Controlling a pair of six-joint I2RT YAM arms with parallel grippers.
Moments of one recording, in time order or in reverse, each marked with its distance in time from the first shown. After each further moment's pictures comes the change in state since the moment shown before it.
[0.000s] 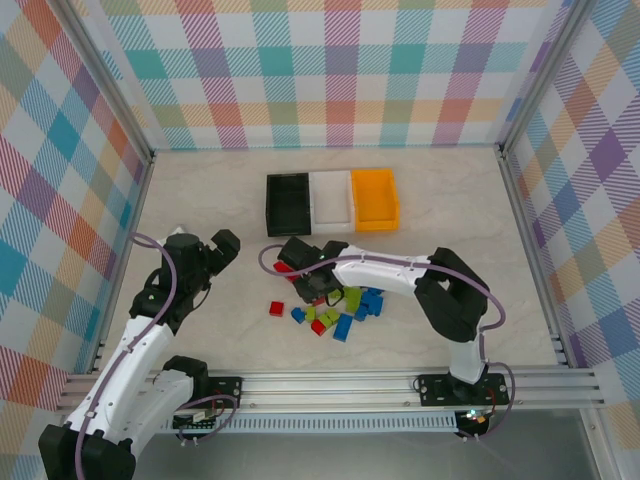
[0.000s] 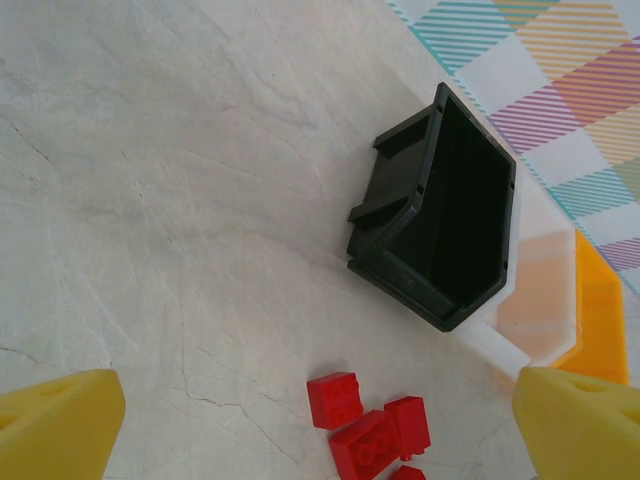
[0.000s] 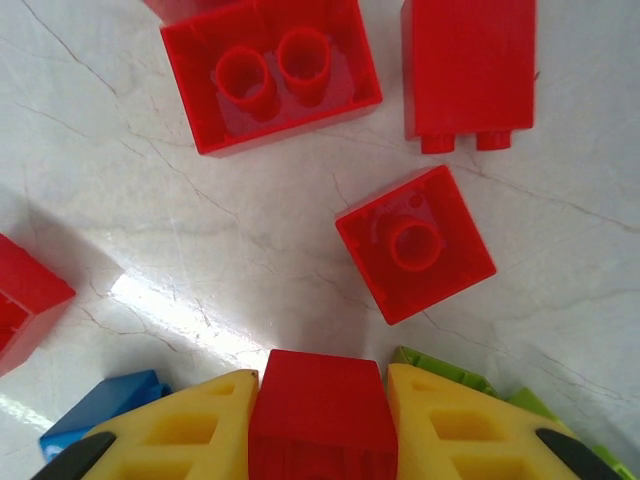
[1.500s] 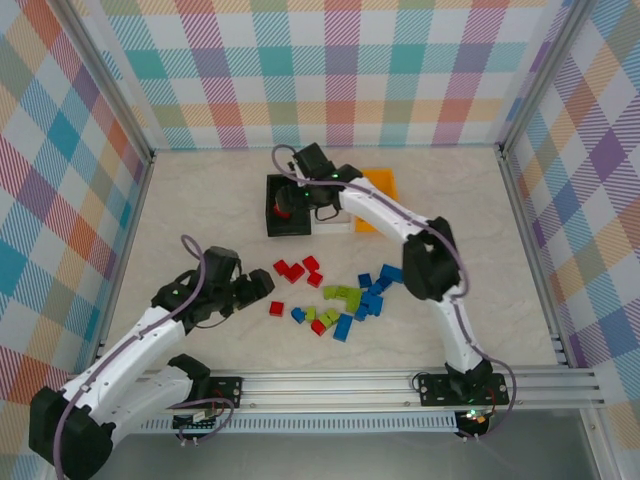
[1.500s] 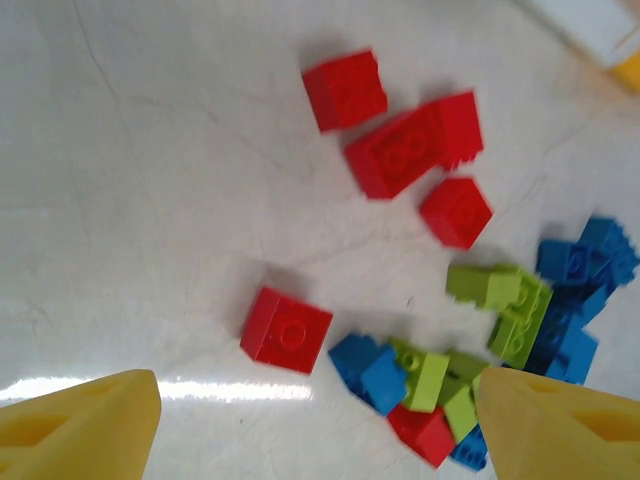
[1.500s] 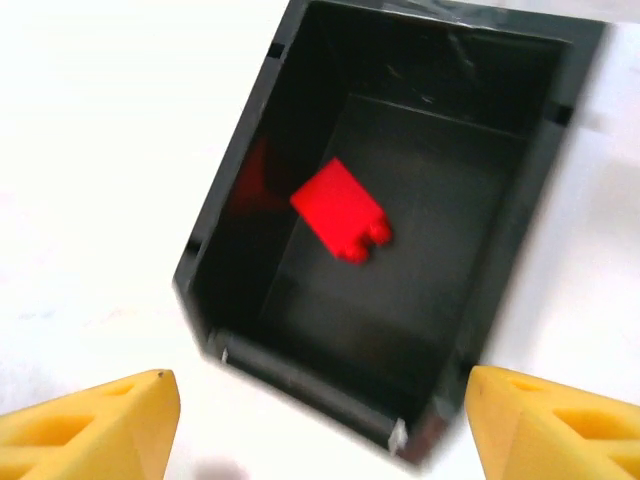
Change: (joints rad) left arm -0.303 0.113 -0.011 -0.229 0.180 -0.023; right arm -0.324 0.248 0.595 0.066 -0.210 -0.093
